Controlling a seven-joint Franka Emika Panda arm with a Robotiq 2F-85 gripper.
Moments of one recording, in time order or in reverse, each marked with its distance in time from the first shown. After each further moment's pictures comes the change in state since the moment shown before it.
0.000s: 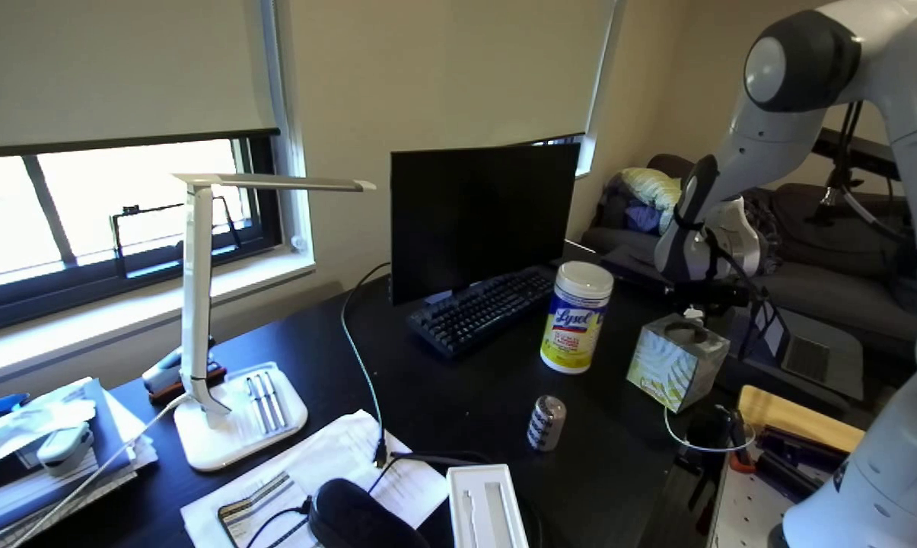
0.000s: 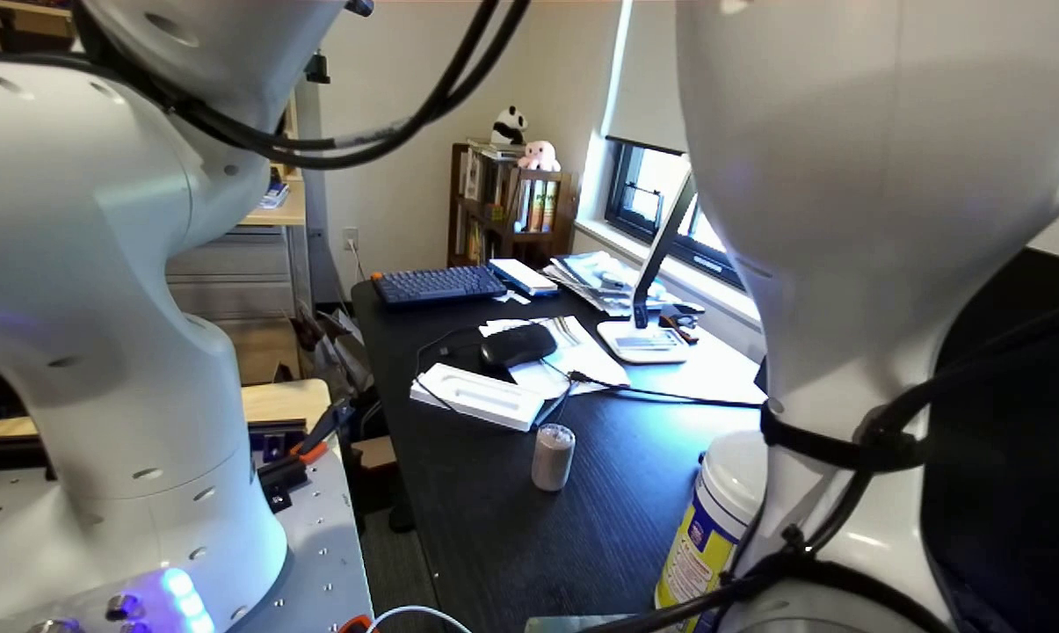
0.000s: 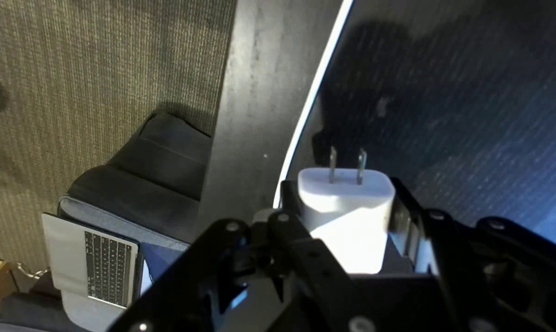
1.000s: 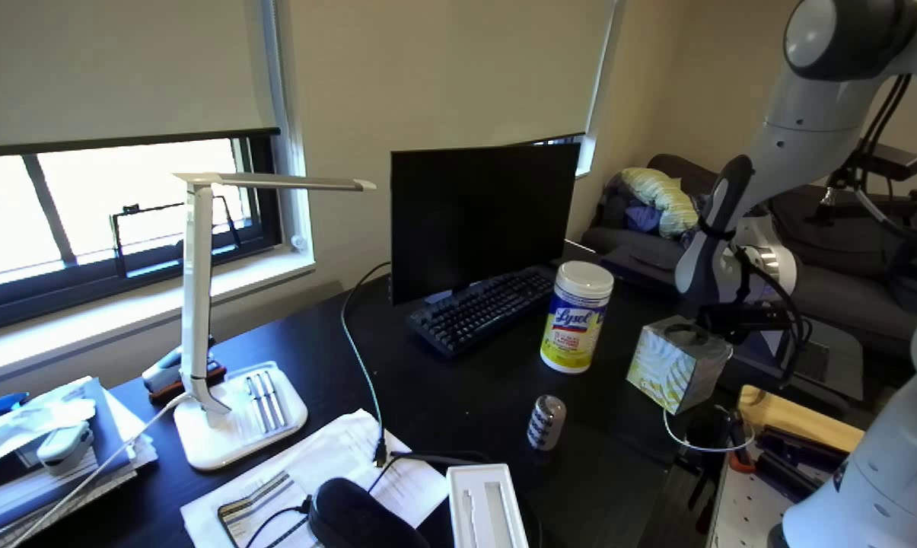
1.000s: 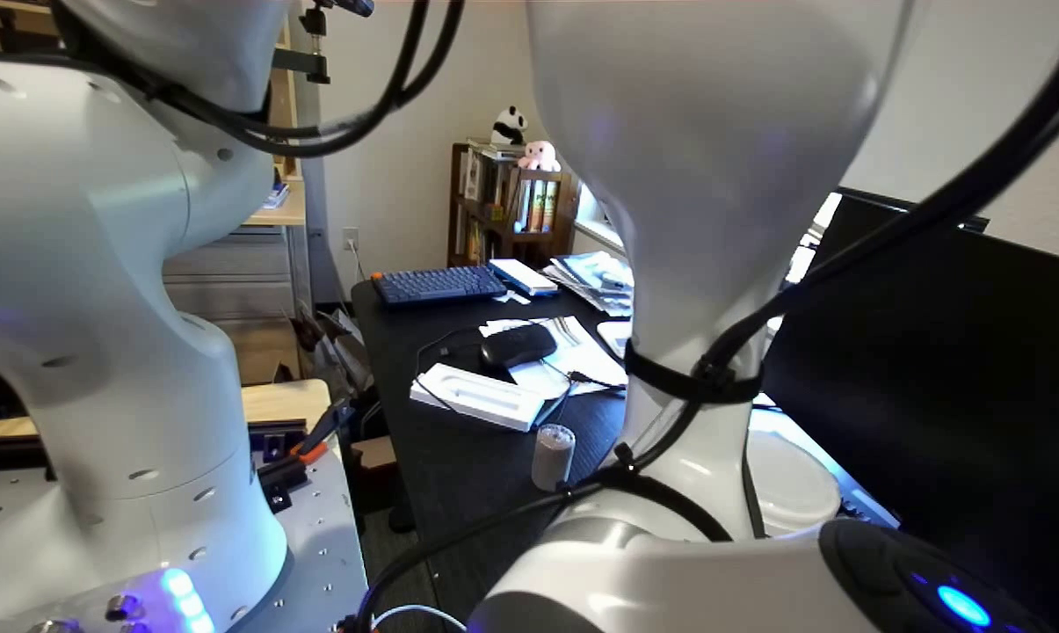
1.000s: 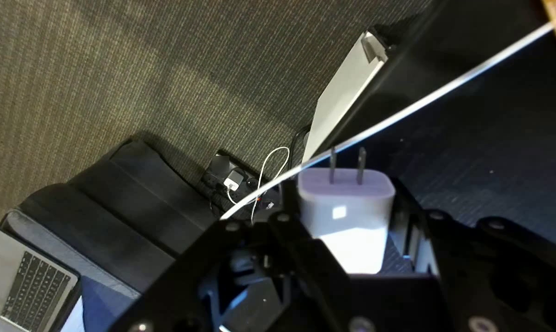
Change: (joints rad) arm -0.041 -0.149 0.053 -0.277 -0.071 0.065 -0.253
